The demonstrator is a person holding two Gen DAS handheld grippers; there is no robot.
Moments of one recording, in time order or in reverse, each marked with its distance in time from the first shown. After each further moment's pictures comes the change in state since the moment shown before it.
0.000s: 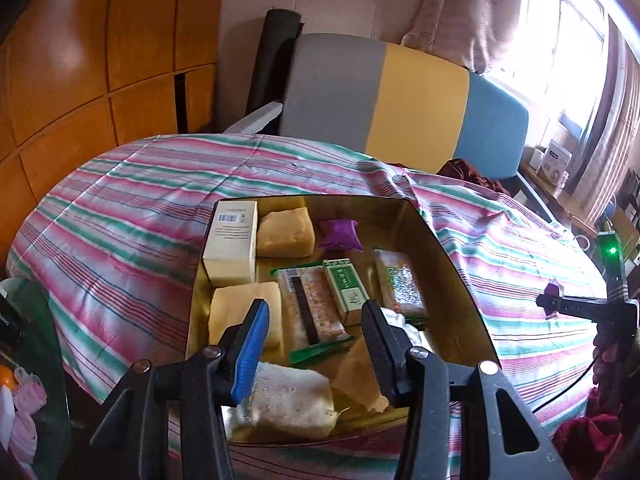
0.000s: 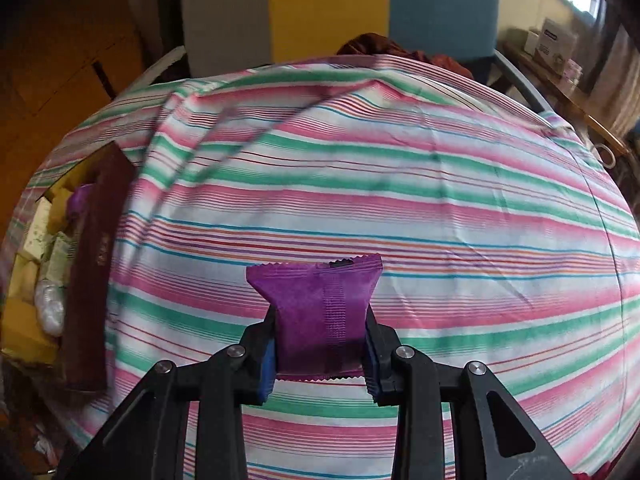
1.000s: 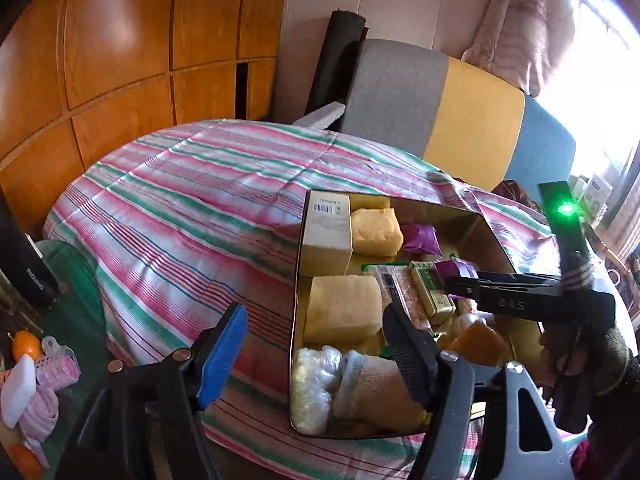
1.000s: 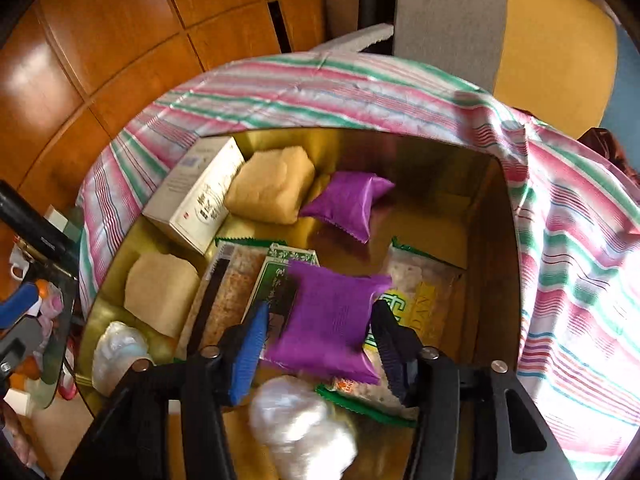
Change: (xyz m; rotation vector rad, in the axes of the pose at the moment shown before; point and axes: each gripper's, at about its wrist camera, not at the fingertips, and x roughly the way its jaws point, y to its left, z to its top) left arm -0.006 0.065 -0.010 -0.114 -0.025 0.138; right arm 0.047 0.273 0.028 -0.368 0.006 0.330
